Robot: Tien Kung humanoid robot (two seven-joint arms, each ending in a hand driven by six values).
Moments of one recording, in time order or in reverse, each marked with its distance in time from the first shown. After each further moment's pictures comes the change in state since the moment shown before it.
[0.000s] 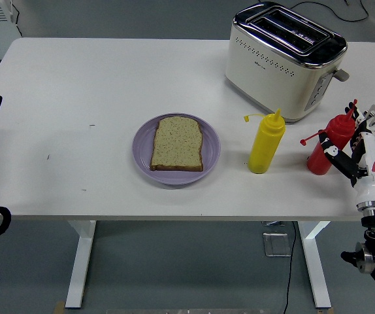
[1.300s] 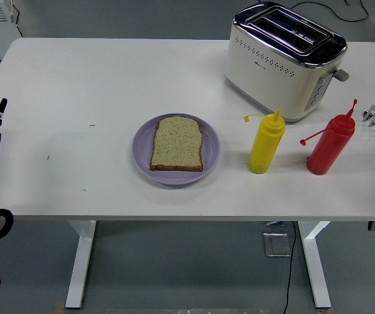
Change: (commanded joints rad) left arm 0.011 0.003 0.022 0.001 0.001 0.000 0.000; right arm -0.218 0.013 0.727 0.366 0.470 0.287 -0.234
